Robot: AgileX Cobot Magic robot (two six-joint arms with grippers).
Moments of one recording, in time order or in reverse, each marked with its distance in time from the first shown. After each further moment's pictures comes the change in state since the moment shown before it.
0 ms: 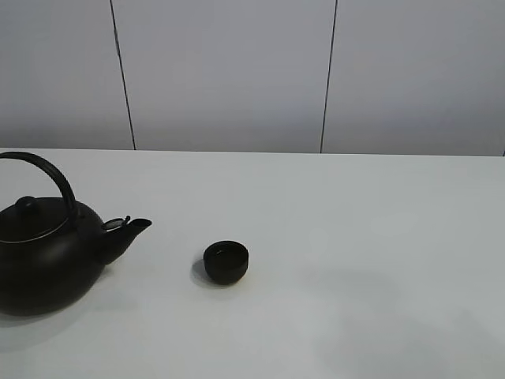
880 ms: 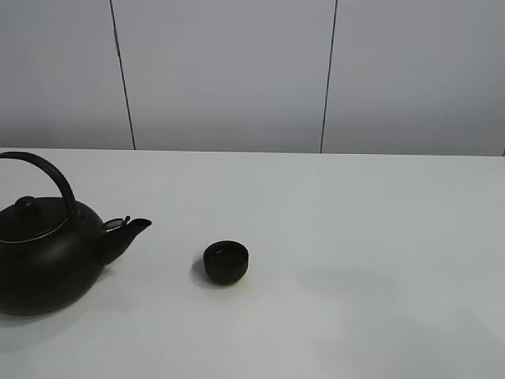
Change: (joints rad) left arm -0.001 -0.379 0.552 0.050 0.215 0.063; right arm 0.000 0.000 0.000 0.000 0.000 0.000
